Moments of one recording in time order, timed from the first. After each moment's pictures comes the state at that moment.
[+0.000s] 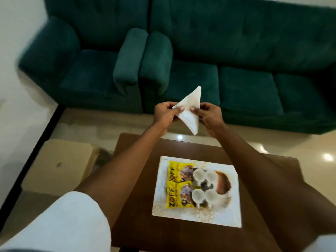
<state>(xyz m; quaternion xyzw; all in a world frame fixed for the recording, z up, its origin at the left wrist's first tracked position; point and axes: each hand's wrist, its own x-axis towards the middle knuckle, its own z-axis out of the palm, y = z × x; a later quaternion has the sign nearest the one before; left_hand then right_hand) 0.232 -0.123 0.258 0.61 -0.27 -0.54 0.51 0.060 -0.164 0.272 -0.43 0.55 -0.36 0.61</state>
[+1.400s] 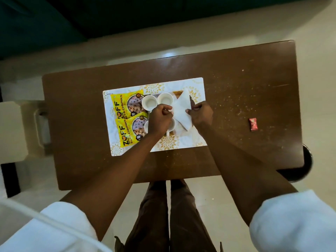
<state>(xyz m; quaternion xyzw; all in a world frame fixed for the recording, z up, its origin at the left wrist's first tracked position) -0.063 0.039 0.024 0.77 -0.38 -0.48 0.19 -0.225 0.015 -0.016 -0.32 0.82 -0.12 0.46</state>
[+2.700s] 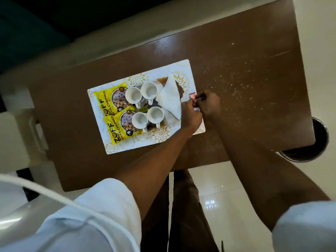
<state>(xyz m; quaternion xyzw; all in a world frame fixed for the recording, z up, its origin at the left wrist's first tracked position) -0.224 0.061 -0.024 0.73 -0.41 -0.54 0.13 -0.312 0.037 -0.049 -0.39 0.79 -0.16 0.45</state>
